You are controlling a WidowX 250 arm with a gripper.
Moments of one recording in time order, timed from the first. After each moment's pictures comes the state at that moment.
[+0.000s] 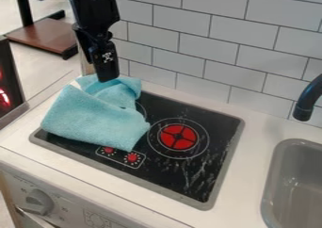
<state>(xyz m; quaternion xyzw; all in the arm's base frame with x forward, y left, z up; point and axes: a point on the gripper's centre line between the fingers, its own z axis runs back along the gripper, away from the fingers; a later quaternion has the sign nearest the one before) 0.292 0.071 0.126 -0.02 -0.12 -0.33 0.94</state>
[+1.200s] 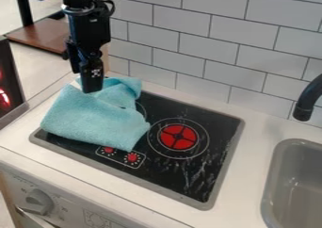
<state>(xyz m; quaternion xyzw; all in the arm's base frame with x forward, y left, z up) 0.309 0.113 0.089 0.05 -0.03 -0.32 0.95</state>
